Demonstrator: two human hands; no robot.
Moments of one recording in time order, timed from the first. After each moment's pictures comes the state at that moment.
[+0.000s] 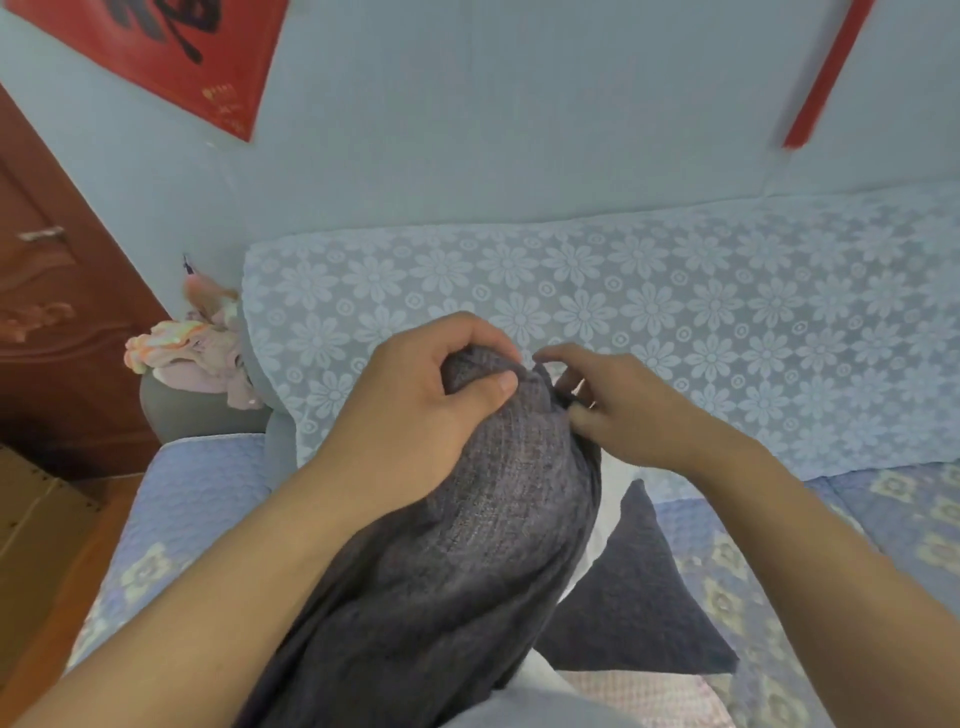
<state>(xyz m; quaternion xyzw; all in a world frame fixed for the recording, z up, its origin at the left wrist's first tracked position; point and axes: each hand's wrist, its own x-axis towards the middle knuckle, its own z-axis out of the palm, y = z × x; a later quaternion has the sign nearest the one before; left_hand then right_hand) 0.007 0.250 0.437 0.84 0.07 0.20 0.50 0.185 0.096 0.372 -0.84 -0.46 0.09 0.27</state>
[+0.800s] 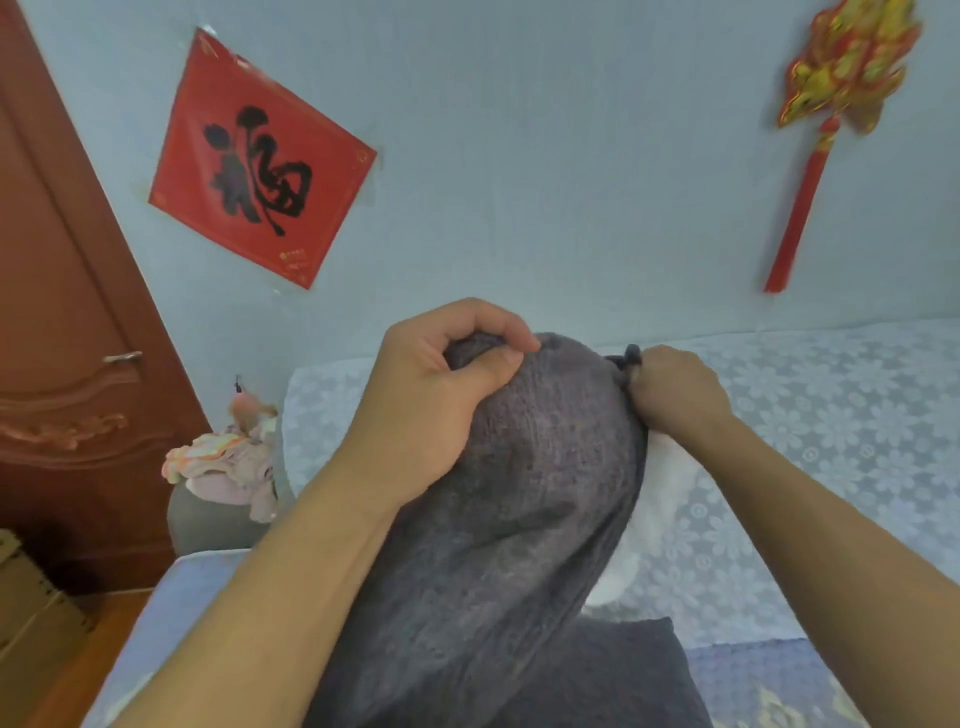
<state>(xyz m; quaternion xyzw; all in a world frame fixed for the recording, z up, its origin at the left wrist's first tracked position) 0.031 0.256 0.525 0.76 -0.05 0.37 0.53 0.266 0.120 0.466 -0.96 -0.18 -0.08 0.21</state>
